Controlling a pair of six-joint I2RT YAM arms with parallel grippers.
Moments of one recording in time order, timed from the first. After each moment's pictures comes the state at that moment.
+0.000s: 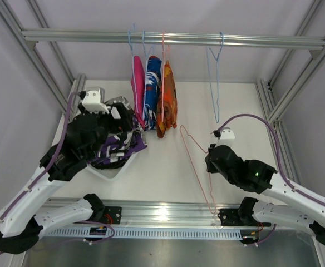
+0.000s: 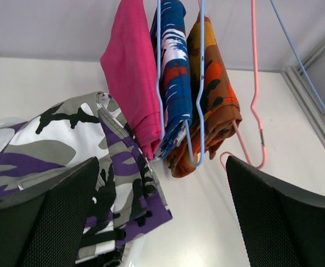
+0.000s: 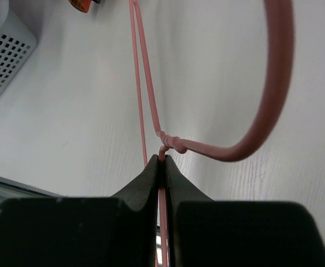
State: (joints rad) left arm -0.79 0.89 1.29 -0.58 -0.57 -0.33; right arm 1.01 0.83 0.86 -0.76 0.52 0.70
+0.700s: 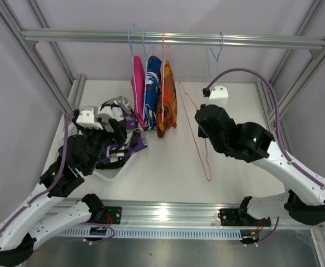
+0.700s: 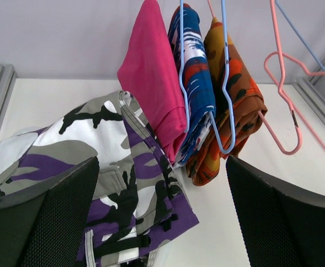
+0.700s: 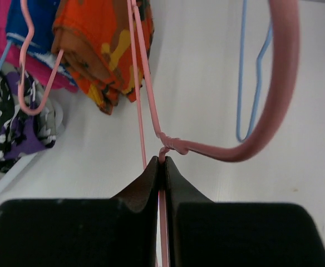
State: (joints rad) left arm -0.79 0.65 0.94 -0.34 -0.60 -0.19; right arm 1.08 1.24 1.60 -1.00 0.77 0.53
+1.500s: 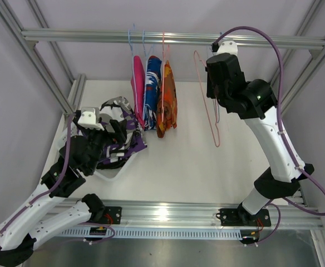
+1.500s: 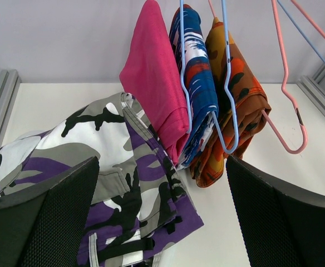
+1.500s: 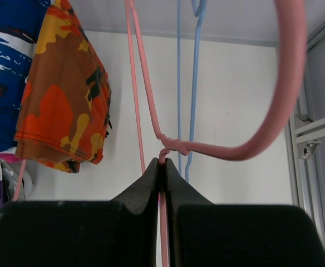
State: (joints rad) left arm -0.79 0.64 0.92 -0.30 -0.60 -0.15; right arm 0.74 1.64 2.32 -1.23 0.64 0.30
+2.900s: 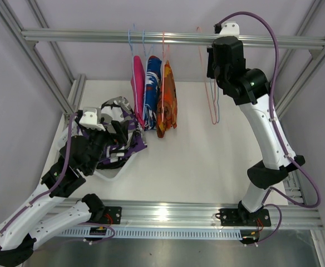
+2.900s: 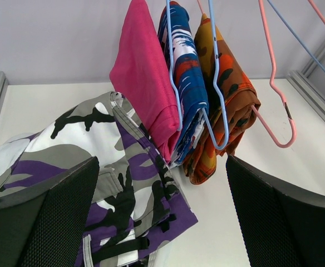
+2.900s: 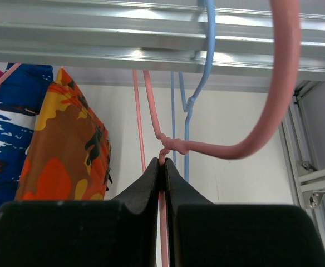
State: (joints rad) left arm -0.79 0.64 0.91 -0.30 -0.56 -0.15; right arm 0.59 1.75 2.39 -0.99 0.56 0.16
